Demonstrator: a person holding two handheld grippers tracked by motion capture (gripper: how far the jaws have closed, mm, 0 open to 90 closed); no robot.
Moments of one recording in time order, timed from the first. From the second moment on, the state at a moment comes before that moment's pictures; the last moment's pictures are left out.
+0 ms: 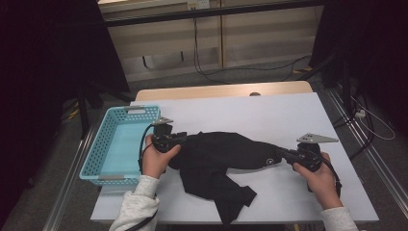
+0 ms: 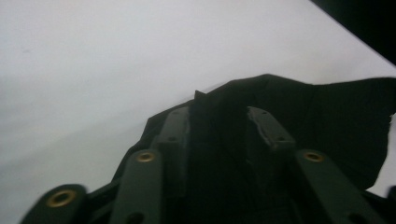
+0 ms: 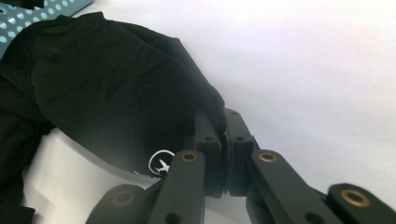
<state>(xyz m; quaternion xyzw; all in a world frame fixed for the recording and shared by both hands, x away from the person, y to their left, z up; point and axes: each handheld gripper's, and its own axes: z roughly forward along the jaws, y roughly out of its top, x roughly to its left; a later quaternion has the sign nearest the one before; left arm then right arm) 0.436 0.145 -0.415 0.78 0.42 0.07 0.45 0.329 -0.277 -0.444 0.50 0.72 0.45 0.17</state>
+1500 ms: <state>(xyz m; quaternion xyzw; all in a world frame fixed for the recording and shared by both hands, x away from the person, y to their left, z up) 0.420 0.141 -0.370 0.77 0.37 0.06 0.52 0.308 -0.293 -0.379 0.48 0.70 0.48 0.23</state>
